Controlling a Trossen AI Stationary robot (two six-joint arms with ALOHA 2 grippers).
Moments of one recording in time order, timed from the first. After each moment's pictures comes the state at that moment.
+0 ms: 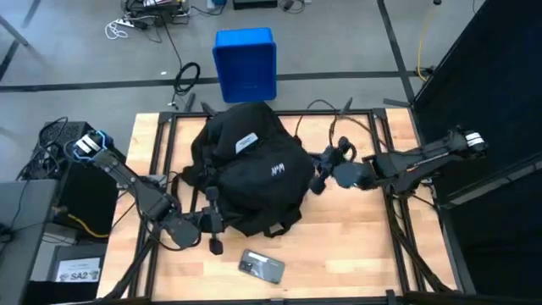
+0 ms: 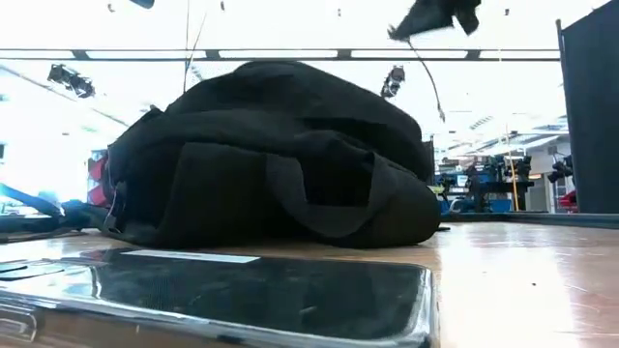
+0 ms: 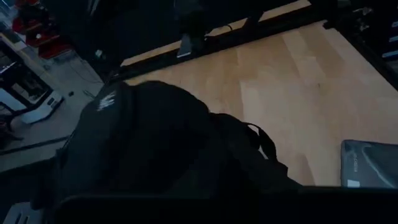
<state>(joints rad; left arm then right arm) -0.69 1.25 0.83 -0.10 -0.84 -0.08 0.31 1.19 0.98 -0.32 0.82 0.32</state>
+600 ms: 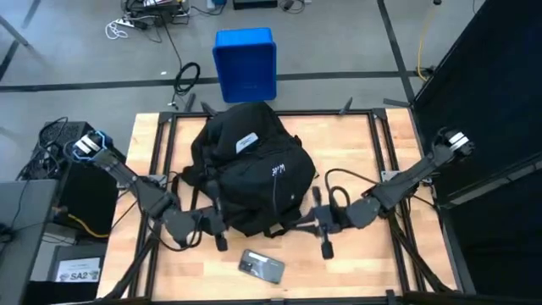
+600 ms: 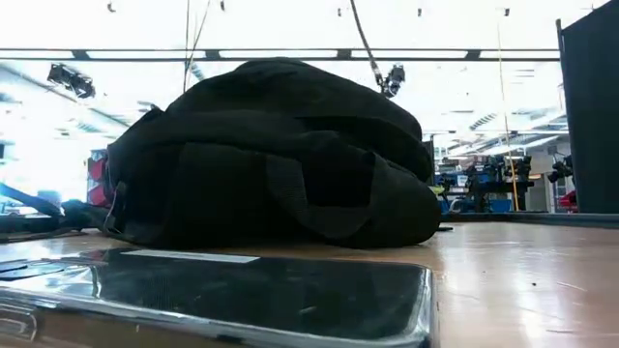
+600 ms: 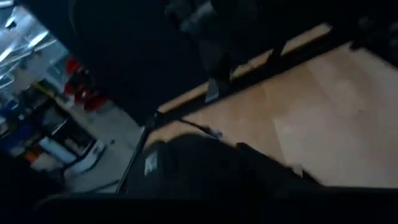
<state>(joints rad) -0.65 1.25 0.83 0.20 -0.86 0.32 0.57 1.39 0.98 0.25 0.43 0.09</state>
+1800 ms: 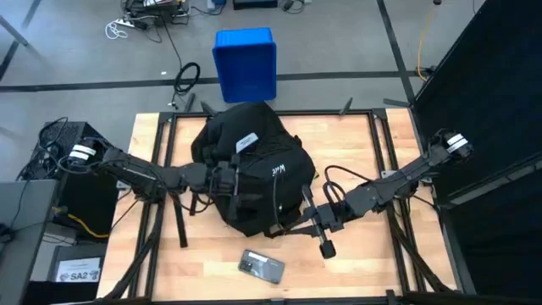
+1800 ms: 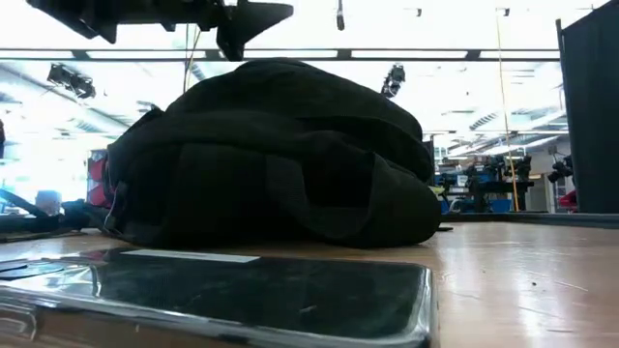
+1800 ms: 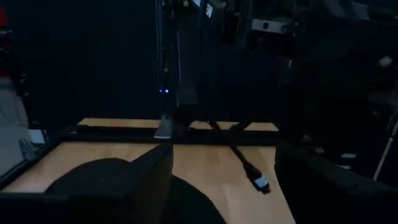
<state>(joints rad) -0.16 1.26 0.60 0.71 -0.14 -0.06 0.48 1.41 0.98 0.45 0.18 -0.05</state>
